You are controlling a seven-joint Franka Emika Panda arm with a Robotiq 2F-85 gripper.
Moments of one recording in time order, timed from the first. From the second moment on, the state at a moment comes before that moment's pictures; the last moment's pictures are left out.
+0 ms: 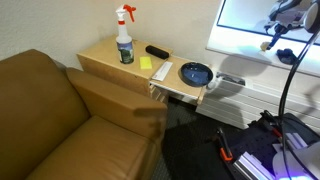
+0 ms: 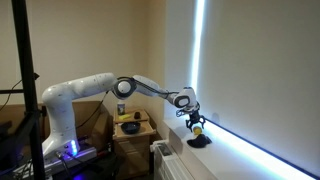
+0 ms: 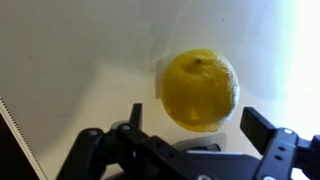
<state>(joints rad) -0.66 1.30 -0.30 -0.73 0.27 2.28 1.71</state>
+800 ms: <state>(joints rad) -0.70 1.32 -0.21 -0.66 0.28 2.24 1.71</state>
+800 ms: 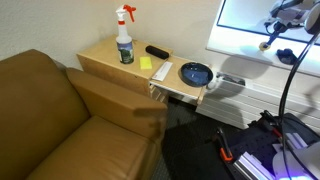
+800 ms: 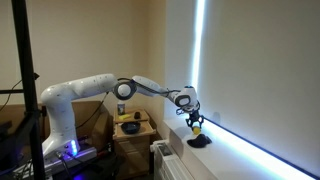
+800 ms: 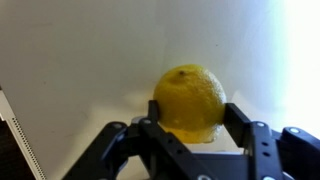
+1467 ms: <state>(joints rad) -0.78 1.26 -0.13 -0.66 0.35 2.06 1.52</state>
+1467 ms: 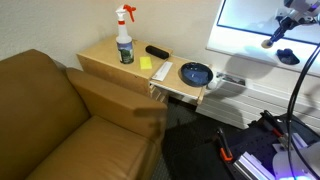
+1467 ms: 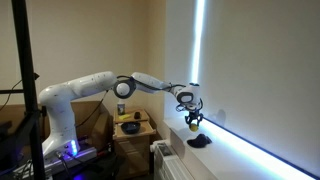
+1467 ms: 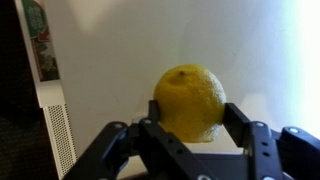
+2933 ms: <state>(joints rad) -0.82 0.95 0.02 -0.80 0.37 1.59 0.96</state>
